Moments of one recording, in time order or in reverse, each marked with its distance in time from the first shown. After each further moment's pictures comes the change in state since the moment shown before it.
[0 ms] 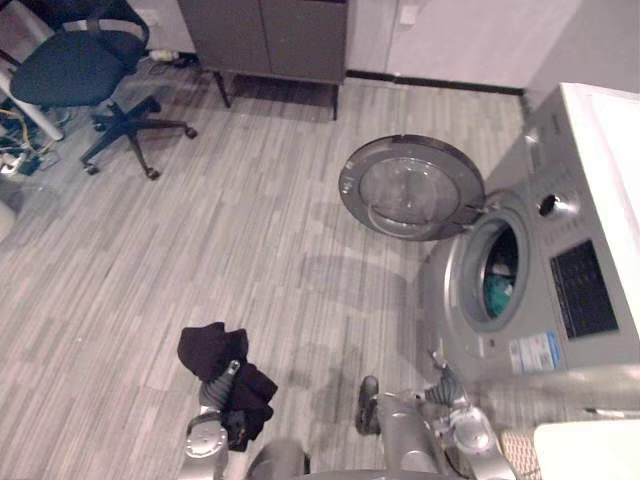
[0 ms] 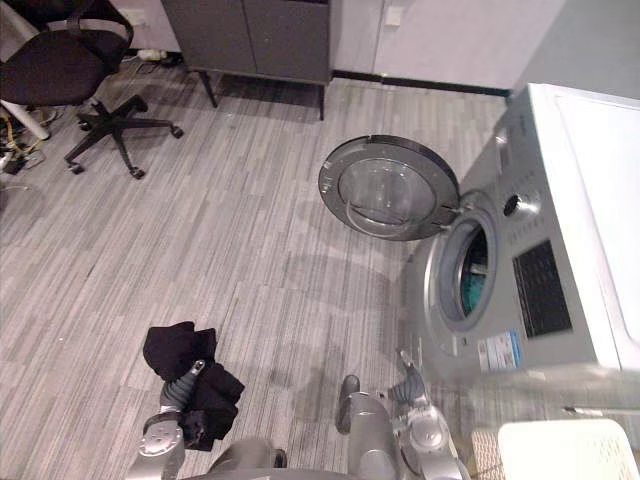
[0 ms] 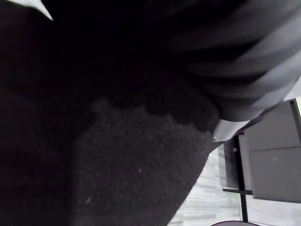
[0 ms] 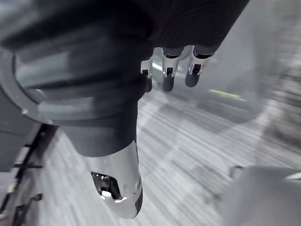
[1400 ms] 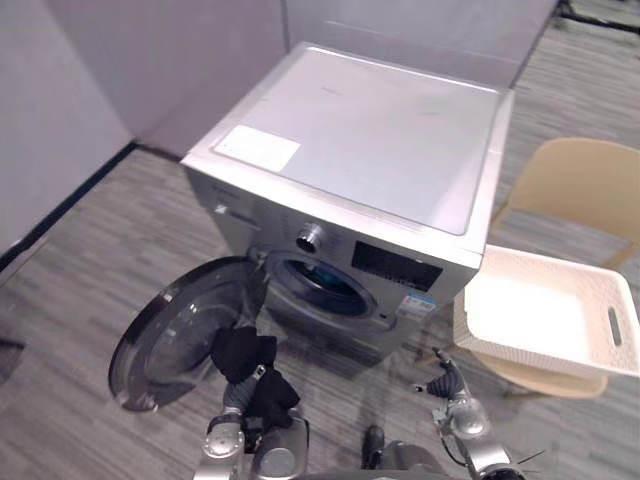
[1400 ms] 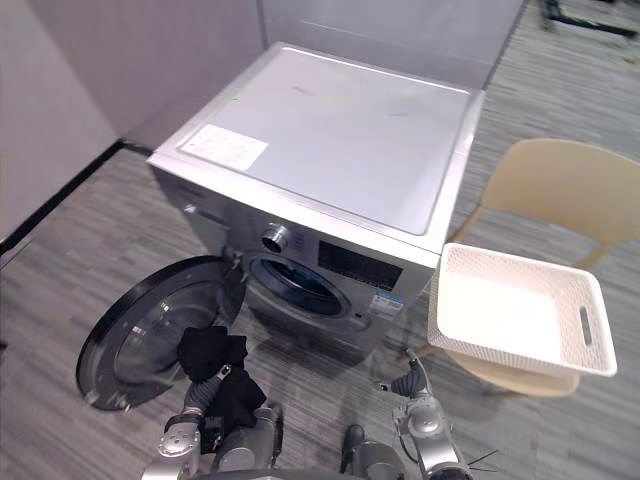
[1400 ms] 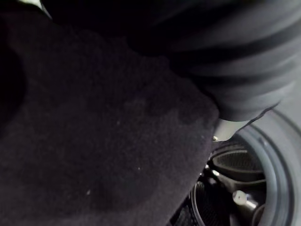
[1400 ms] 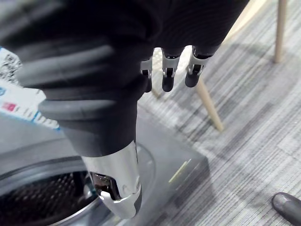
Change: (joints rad) left arm -0.038 0.027 -0.095 0.064 0.039 0.014 -0.058; right arm -0.135 0.011 -0.033 0.275 0.007 0.025 -0.066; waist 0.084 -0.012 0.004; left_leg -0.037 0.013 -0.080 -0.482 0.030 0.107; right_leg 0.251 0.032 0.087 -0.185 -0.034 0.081
